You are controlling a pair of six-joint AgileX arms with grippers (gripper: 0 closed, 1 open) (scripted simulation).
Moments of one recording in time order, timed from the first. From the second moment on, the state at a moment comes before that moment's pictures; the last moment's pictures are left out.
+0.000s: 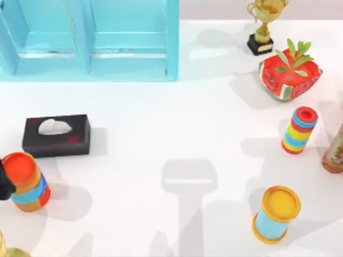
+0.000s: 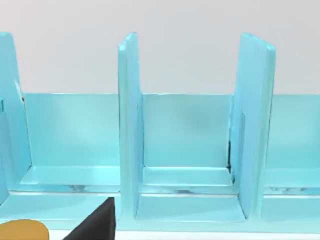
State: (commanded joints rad) left arm 0.00 0.00 0.00 0.00 0.00 0.00; right arm -0.40 1.71 1.44 -1.21 -0.07 -0.38
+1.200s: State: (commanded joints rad) left arm 0.00 0.00 0.00 0.00 0.00 0.00; right arm -0.41 1.74 1.30 -1.04 -0.07 -0.39
